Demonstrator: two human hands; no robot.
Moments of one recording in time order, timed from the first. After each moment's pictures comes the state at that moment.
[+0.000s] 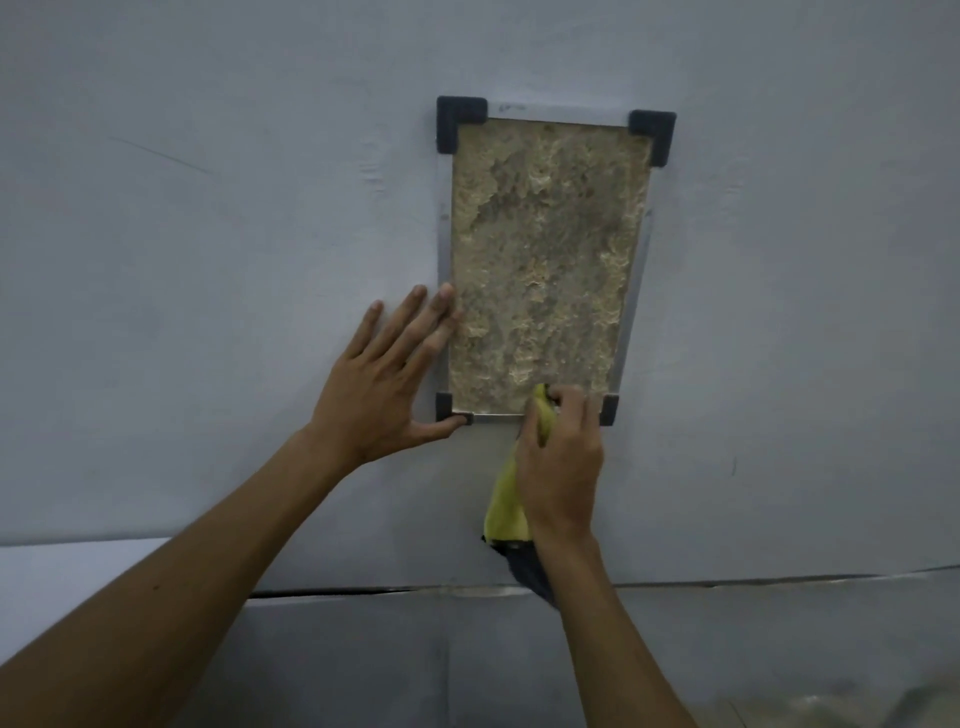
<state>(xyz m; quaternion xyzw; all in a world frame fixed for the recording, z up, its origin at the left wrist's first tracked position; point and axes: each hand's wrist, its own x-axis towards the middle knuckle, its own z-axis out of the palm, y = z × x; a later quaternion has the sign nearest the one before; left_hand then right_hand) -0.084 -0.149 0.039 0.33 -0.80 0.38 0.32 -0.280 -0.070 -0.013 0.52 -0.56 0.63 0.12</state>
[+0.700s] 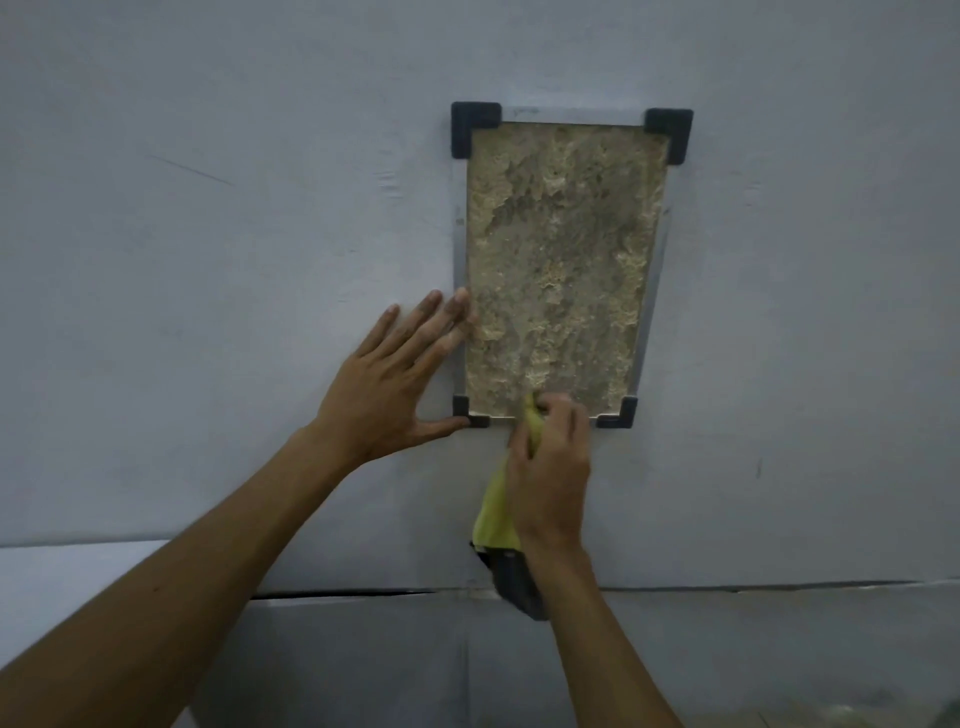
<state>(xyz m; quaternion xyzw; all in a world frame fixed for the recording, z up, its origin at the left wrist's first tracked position) -0.073 -0.141 0.049 0.32 -0.83 0.37 0.29 -0.253 -0.071 -0.021 0.54 -0.53 0.65 0.10</state>
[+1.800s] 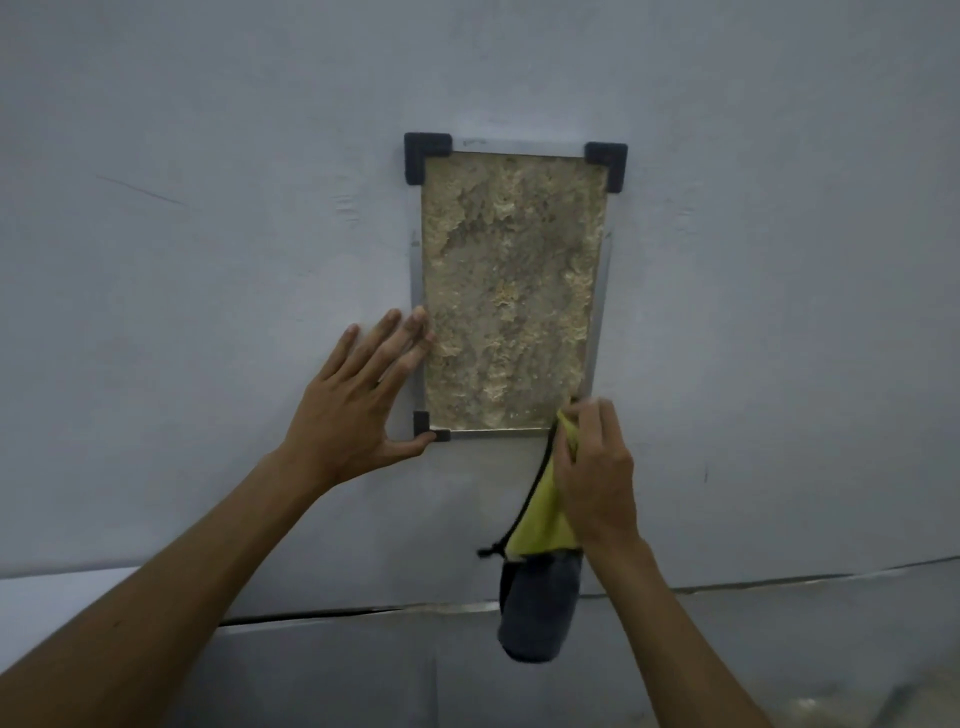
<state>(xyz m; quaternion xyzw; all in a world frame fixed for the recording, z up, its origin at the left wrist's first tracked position) -0.080 -0.142 0.042 0.32 -0.81 0.36 0.32 -0.350 -0.060 -0.014 0.61 -0.53 0.55 0.21</state>
